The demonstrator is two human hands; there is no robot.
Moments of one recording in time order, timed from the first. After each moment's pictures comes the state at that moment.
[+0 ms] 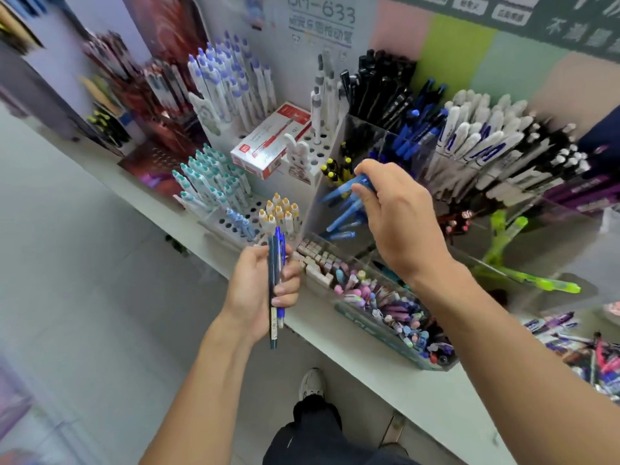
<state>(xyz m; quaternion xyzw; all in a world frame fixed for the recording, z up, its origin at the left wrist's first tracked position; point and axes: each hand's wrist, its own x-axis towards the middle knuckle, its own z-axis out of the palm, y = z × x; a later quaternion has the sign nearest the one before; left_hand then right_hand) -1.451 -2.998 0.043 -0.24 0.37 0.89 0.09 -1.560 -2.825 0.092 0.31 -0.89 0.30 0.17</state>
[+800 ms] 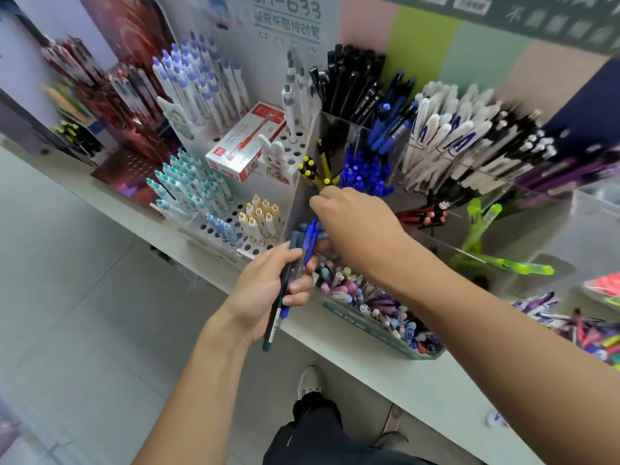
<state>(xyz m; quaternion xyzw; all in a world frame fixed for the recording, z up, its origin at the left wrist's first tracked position) -1.461 -2.978 0.056 -0.14 0.45 0.87 0.16 -1.557 -2.844 0.111 0.34 -0.94 0.00 -0.08</state>
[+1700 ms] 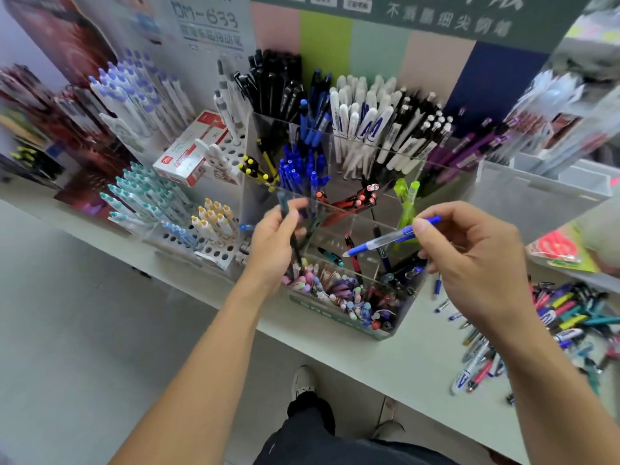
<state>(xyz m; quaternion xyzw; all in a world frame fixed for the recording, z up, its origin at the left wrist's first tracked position) -1.513 -2.905 0.040 -0.15 0.72 0.68 -0.01 -1.475 -2.669 0.122 0.04 -0.84 0.53 0.08</state>
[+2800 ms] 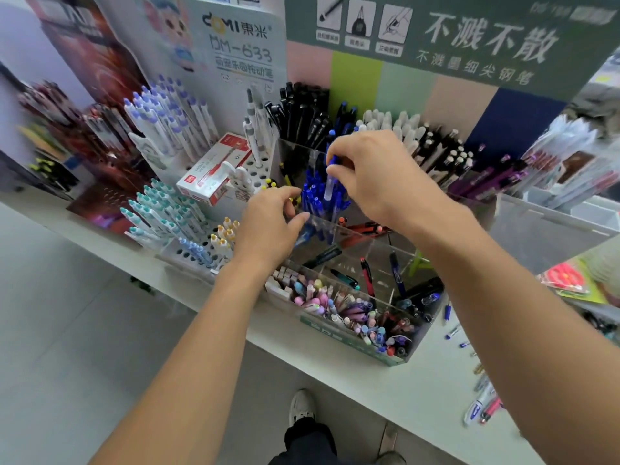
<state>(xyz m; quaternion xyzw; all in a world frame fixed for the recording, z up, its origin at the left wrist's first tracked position) -1.549 -2.949 0.082 -0.03 0.93 0.34 -0.15 -1.588 -2.782 0.179 0.27 -0.94 0.19 0.06</state>
